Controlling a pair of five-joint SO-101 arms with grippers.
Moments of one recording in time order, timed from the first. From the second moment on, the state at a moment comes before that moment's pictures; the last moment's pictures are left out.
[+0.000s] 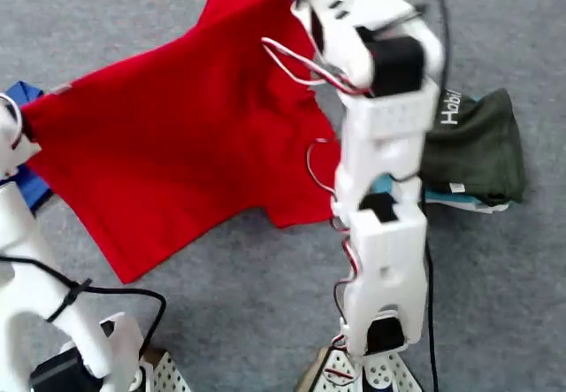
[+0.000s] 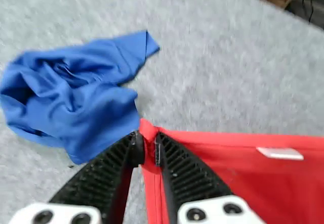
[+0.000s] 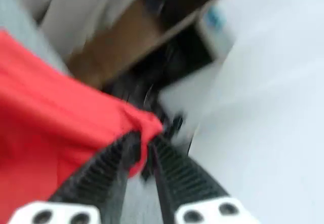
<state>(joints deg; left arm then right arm) -32.1 -30.1 -4.0 81.9 -5.9 -15.0 32.3 -93.4 84.4 42.5</state>
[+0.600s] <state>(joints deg) -39.9 -42.3 -27.3 100.3 -9.5 -15.3 -3.0 -93.5 91.0 32.6</state>
